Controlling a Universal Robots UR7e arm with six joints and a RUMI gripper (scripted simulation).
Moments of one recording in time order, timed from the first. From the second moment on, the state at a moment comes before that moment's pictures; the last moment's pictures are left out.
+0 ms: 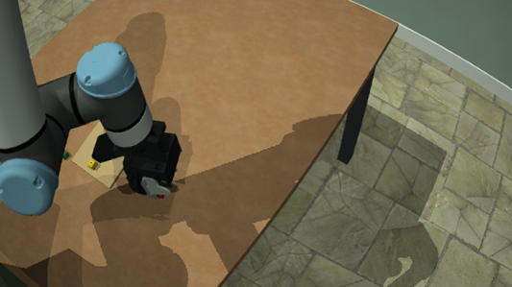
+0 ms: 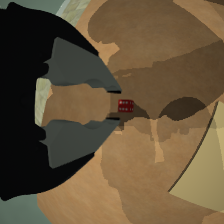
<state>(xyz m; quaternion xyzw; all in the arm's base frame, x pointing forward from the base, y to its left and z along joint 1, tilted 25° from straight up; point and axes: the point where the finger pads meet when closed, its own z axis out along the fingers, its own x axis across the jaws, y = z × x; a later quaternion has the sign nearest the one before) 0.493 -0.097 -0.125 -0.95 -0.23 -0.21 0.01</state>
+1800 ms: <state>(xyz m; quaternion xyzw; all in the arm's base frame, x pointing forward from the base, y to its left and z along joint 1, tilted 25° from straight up) 0.501 -0.095 -0.143 -0.95 -0.23 -0.21 0.01</state>
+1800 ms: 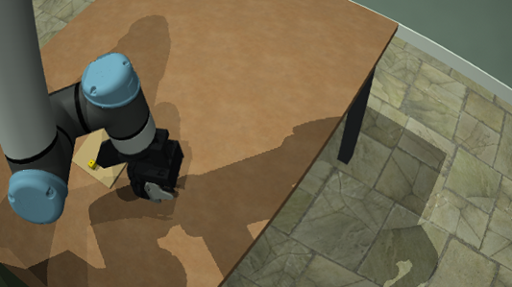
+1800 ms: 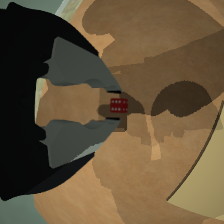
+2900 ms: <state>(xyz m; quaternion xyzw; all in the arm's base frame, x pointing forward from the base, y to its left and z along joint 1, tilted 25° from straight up) 0.501 -0.095 -0.143 -0.95 -0.23 -0.21 0.01</state>
